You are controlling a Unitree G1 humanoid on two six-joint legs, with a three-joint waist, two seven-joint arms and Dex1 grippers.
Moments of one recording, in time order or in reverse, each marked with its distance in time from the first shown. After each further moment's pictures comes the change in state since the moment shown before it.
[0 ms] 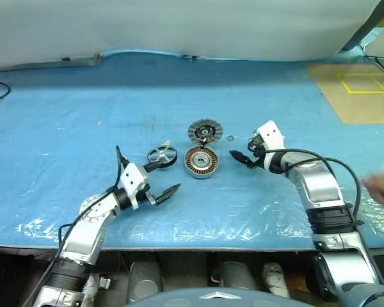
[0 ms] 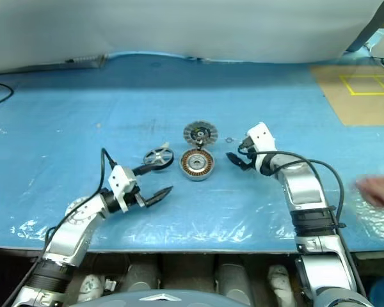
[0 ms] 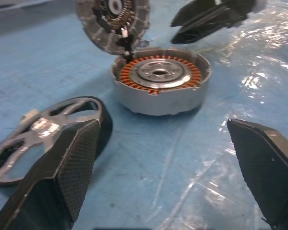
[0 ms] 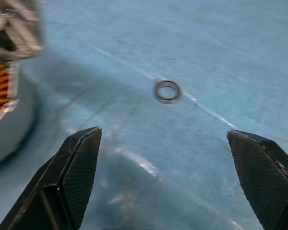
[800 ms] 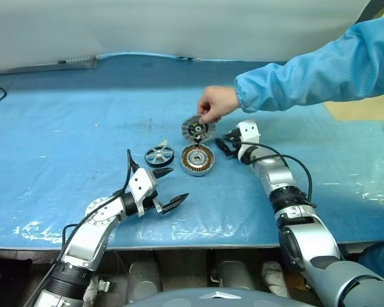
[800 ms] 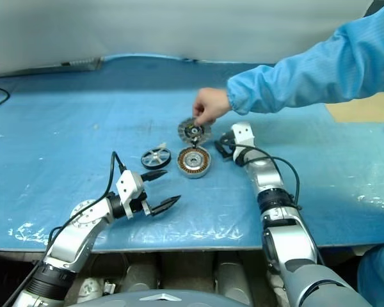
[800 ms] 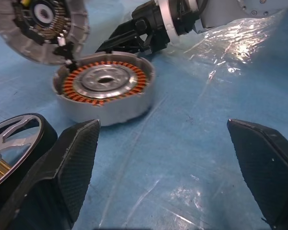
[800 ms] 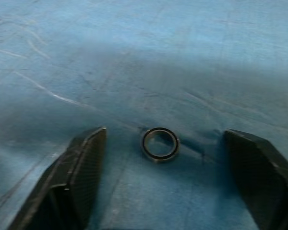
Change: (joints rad) left arm 0.020 0.010 -0.042 -0.078 0.002 0.064 0.003; right arm -0.214 0.166 -0.007 0.554 -0.030 -0.395 -0.188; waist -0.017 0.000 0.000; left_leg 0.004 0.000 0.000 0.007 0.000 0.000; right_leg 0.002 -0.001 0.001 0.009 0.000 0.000
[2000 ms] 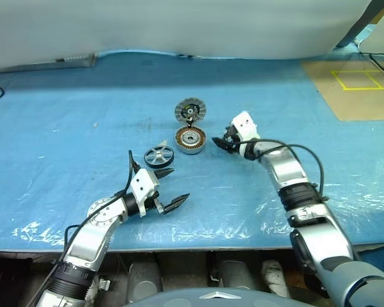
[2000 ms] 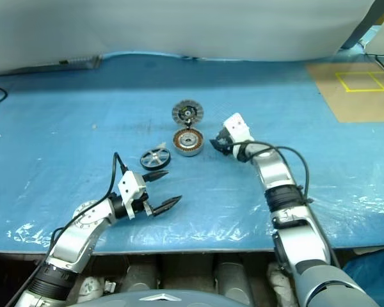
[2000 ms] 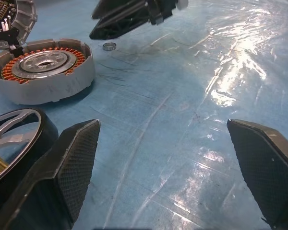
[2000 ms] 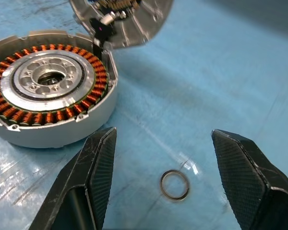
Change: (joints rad) left arm -0.001 -0.018 -0.004 0.016 0.013 -0.014 0.015; right arm -0.025 -0.172 0.182 -0.344 -0.049 0.176 0.325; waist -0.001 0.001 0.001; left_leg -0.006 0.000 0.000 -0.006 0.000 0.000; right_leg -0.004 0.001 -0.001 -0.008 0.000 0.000
